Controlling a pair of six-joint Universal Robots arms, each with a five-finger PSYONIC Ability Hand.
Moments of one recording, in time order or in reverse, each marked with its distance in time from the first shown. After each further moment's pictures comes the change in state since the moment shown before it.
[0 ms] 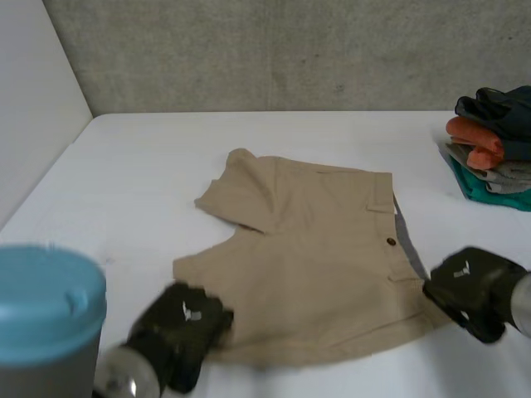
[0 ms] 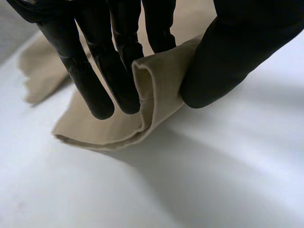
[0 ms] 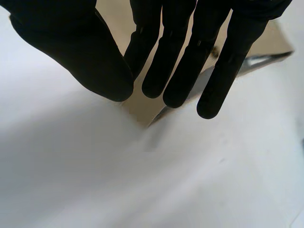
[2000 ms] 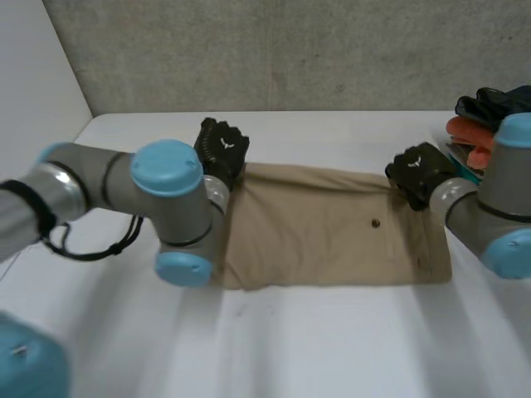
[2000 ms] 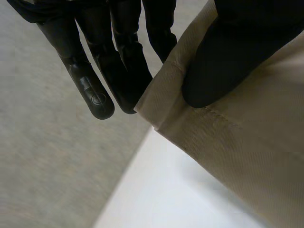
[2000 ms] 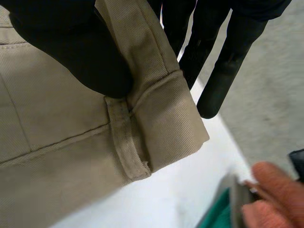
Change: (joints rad) left arm 0.144 -0.724 0.800 0.562 -0.070 0.362; right arm 0.093 0.576 -0.530 -0.574 0.010 0.201; left_hand 0.000 0.000 0.000 0.000 0.005; right_hand -0.016 -0.004 0.000 0.003 0.003
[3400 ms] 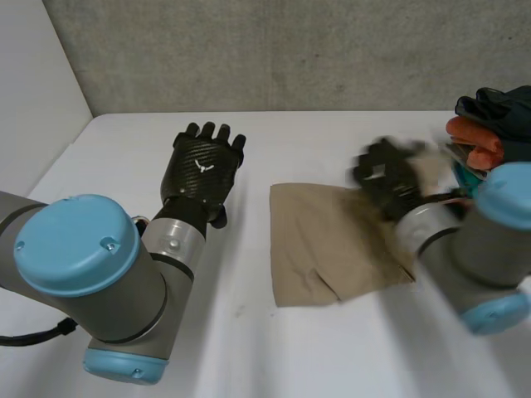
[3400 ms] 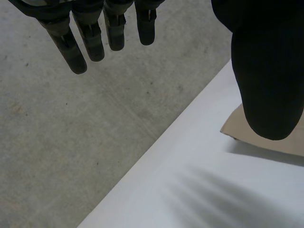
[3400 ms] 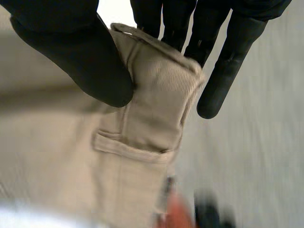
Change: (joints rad) left arm -0.062 0.494 -0.644 0.195 -0.006 -0.251; right arm 0.125 -0.212 0.382 -0.414 -0.009 -0.284; left_hand -0.961 -0.992 -0.983 -0.999 -0.942; right_hand -0.021 -0.019 -0.002 -0.002 -0.038
